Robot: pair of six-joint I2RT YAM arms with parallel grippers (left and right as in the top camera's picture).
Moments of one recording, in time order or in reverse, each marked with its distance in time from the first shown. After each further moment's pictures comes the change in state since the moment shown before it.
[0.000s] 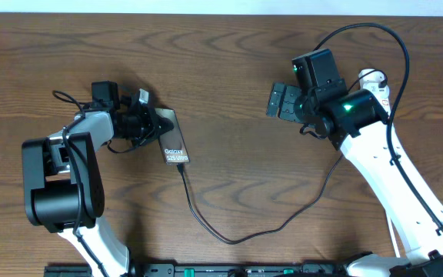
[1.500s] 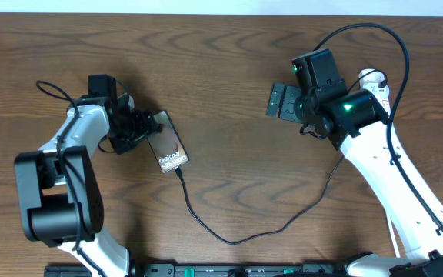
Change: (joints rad) left arm -0.009 -0.085 0.076 -0.288 -0.455 0.006; right arm 0.000 0.000 0.000 -0.002 0.000 0.000
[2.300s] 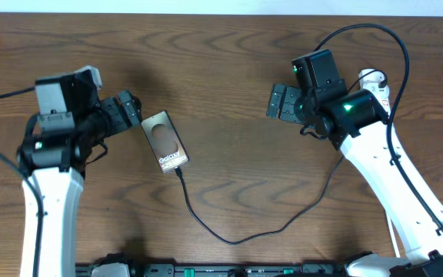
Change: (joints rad) left arm 0.006 -0.653 0.020 -0.117 -0.068 0.039; right arm 0.000 0.000 0.000 -0.010 0.000 0.000
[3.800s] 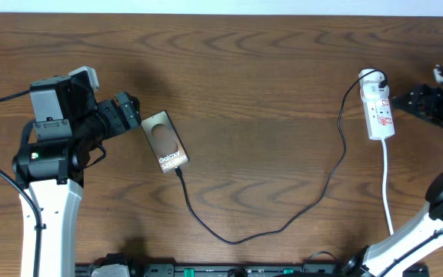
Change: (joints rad) left arm 0.000 -0.043 0.000 -0.005 0.000 0.000; right arm -1.017 0.570 0.391 -0.340 -0.753 -1.041
